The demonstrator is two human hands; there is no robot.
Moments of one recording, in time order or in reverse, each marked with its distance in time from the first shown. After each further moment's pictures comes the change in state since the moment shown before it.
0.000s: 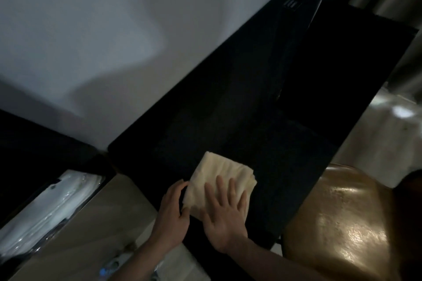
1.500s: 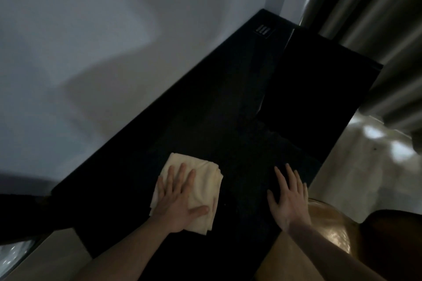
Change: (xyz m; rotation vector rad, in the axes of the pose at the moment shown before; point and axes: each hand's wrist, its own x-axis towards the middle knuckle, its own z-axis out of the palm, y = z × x) left_hand 0.174 0.132 0.046 0.670 -0.460 0.099; right_hand 0.065 0.257 -0.182 0.005 0.443 0.237
